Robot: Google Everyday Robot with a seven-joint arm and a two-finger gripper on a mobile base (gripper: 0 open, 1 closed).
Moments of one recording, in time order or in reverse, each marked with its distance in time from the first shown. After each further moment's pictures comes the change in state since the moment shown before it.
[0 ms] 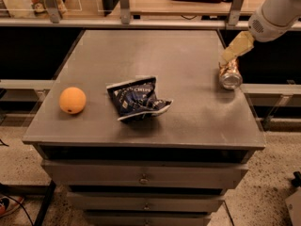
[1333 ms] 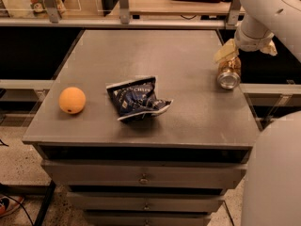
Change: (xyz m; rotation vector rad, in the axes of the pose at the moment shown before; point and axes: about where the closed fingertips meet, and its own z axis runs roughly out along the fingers) arm 0.001 -0.032 0.082 0.170 0.125 0.432
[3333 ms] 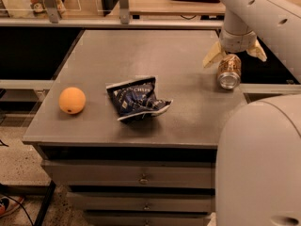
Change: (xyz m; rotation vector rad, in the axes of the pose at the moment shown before) arm 0.026 0.040 -0.012 0.032 0.219 0.027
